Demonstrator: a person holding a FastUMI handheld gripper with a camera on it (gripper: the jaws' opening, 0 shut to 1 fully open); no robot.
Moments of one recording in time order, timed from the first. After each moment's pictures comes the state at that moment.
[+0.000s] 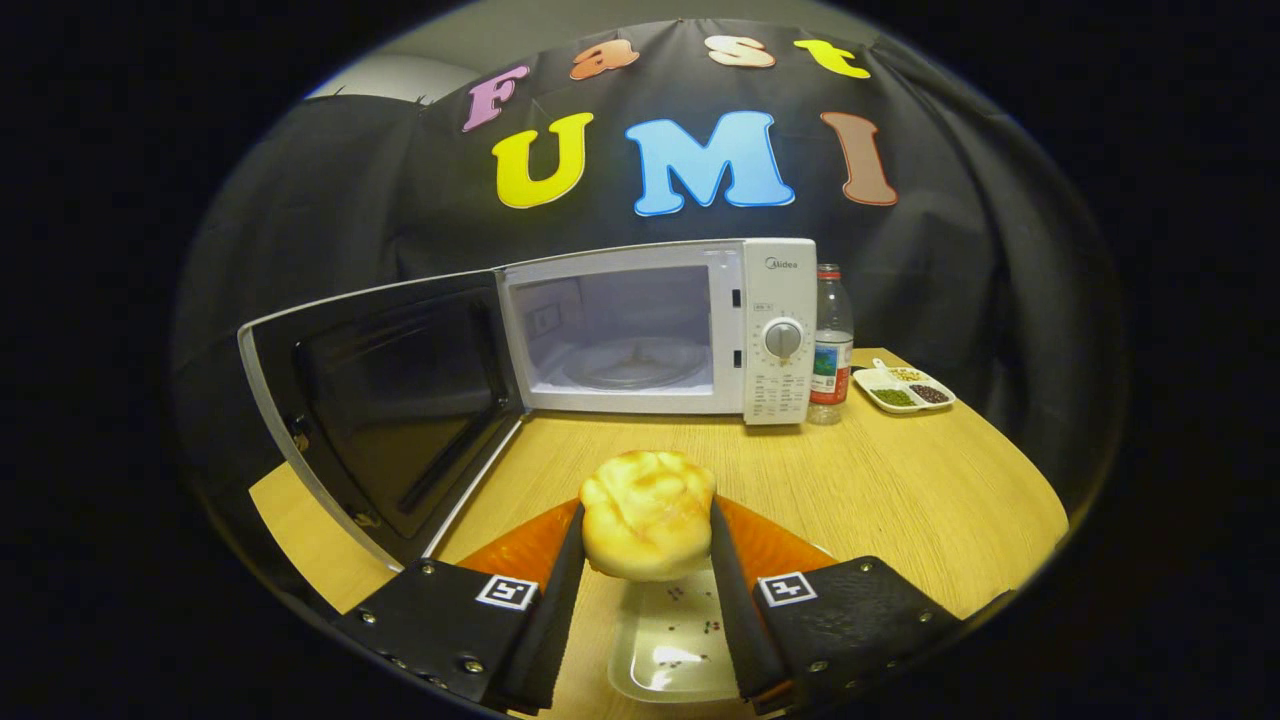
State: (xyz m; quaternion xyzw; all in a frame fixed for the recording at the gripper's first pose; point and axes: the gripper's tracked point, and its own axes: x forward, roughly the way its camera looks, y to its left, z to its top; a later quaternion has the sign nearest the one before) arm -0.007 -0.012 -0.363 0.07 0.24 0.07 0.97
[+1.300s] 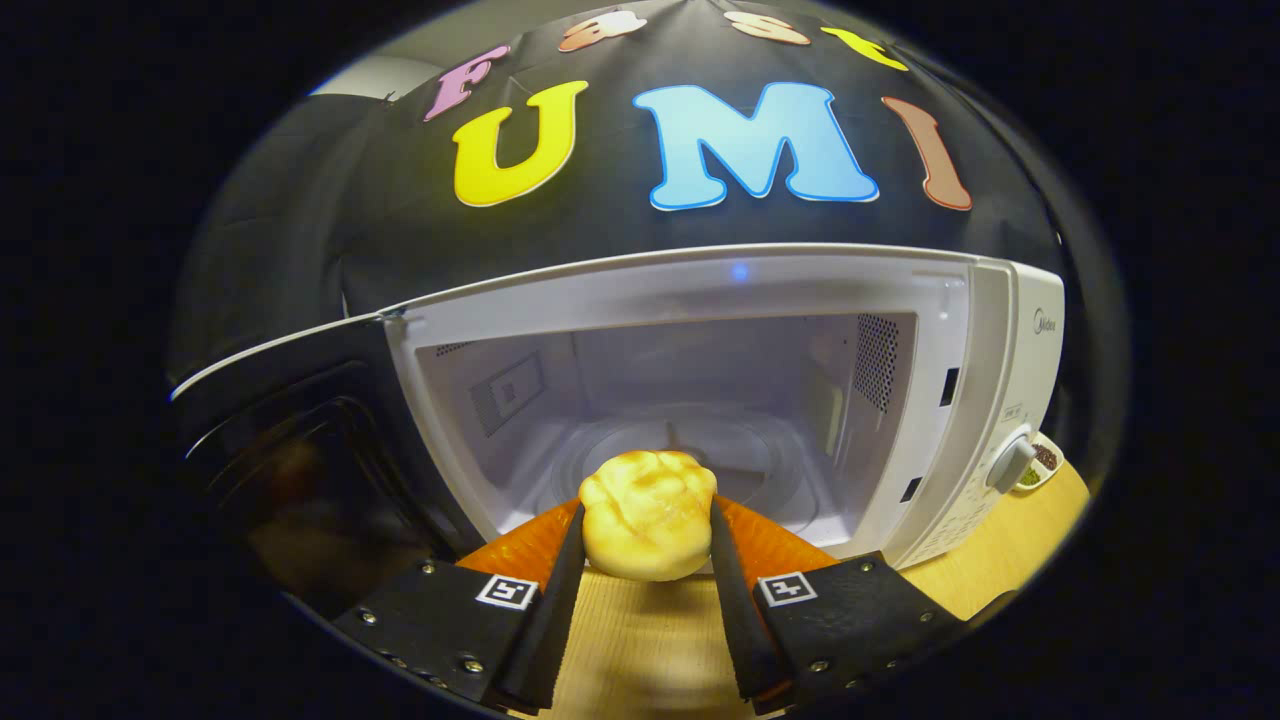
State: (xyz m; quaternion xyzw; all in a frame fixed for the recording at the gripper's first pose) arm 0.249 0.066 -0.387 0.10 0.21 0.03 0.97
